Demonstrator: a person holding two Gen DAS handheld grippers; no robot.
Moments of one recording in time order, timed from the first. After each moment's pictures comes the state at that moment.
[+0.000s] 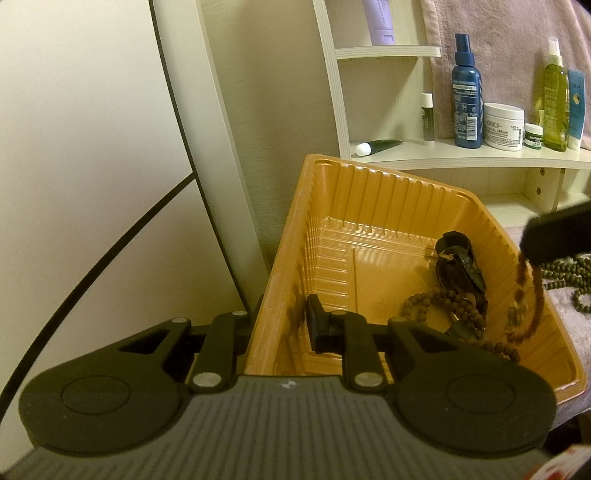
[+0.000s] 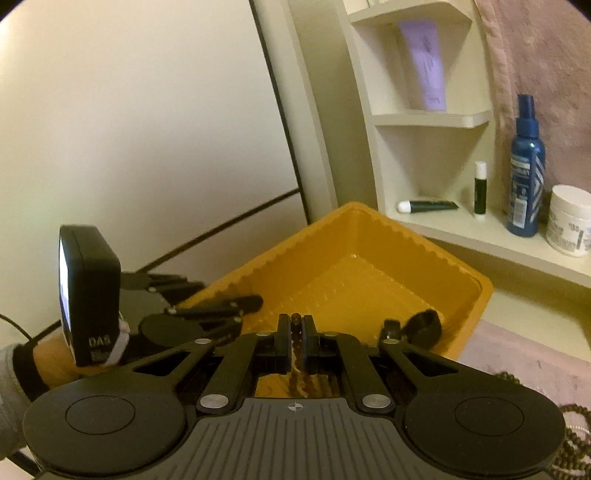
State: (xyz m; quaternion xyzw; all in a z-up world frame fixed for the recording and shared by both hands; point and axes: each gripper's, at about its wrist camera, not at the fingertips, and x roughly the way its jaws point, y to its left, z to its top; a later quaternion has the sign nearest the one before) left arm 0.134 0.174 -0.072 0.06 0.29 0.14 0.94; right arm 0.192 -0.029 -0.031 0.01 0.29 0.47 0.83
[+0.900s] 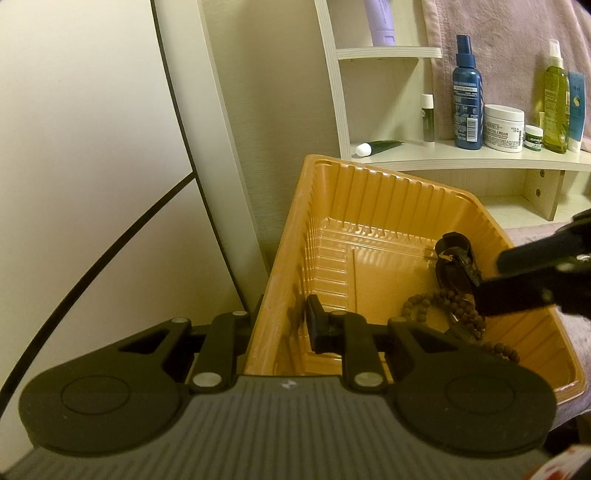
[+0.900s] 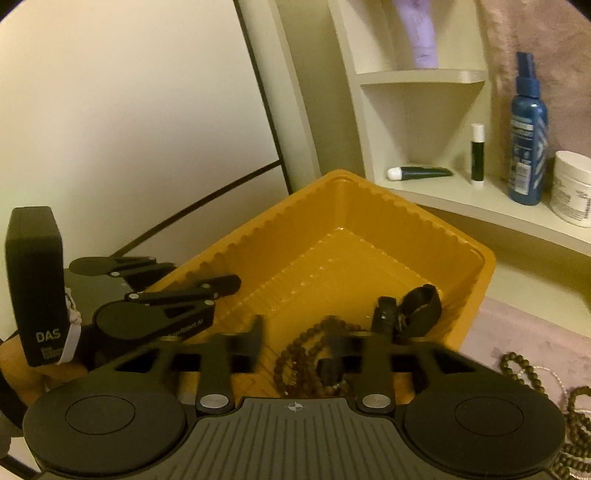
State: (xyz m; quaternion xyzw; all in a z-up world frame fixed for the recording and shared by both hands) left arm 0.134 0.177 -0.072 0.06 0.29 0.14 0.94; right arm 0.204 -0.013 -0.057 0.00 0.32 0.44 0.84
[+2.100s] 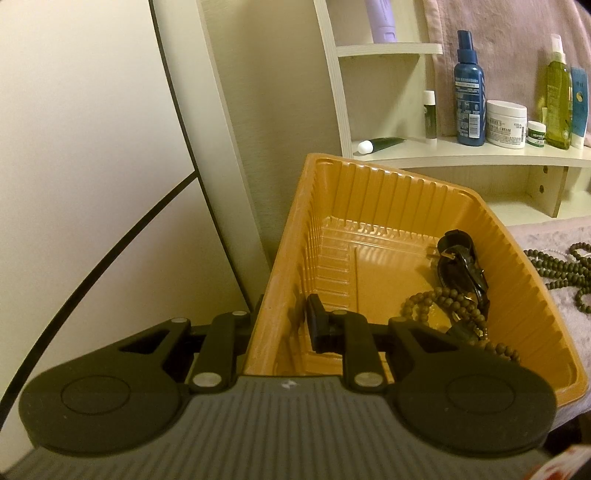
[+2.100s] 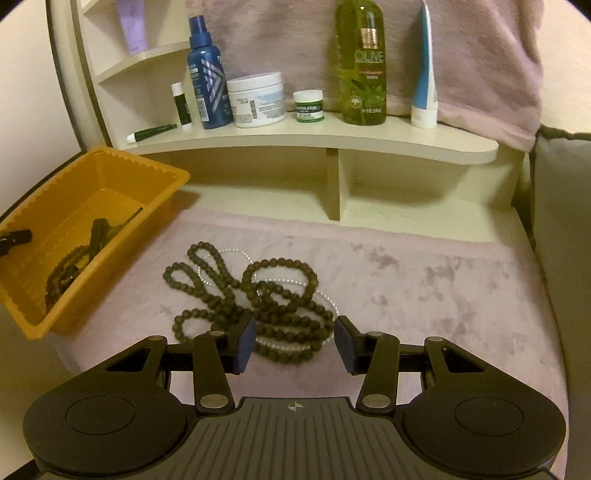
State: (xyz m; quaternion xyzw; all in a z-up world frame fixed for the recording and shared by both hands) left arm 0.136 0.177 -0.072 0.06 0.30 0.14 0.94; right arm 0.224 -0.225 -0.101 0.00 0.38 0.22 0.90
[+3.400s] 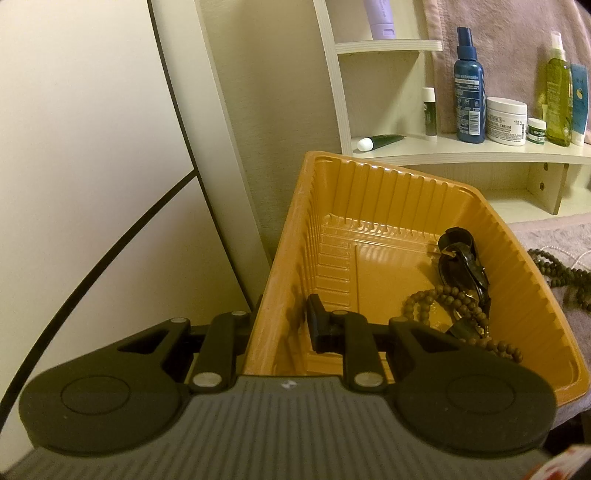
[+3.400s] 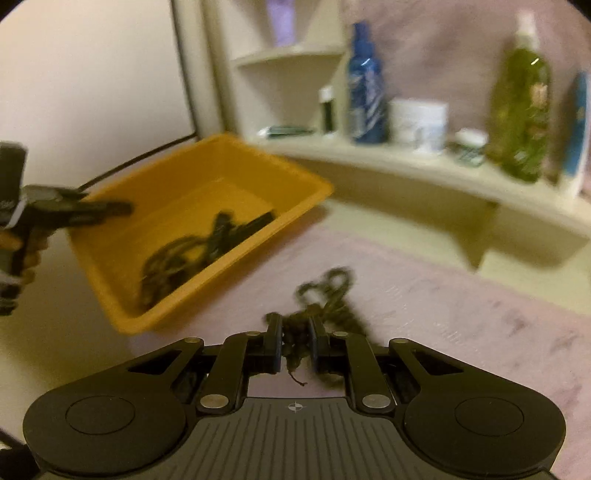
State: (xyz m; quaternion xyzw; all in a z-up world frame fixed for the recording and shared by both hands) left arm 0.136 0.178 -0.074 0.07 0.30 0.14 0.94; right arm 0.198 -0.144 -0.095 -0.05 0.34 0.37 0.86
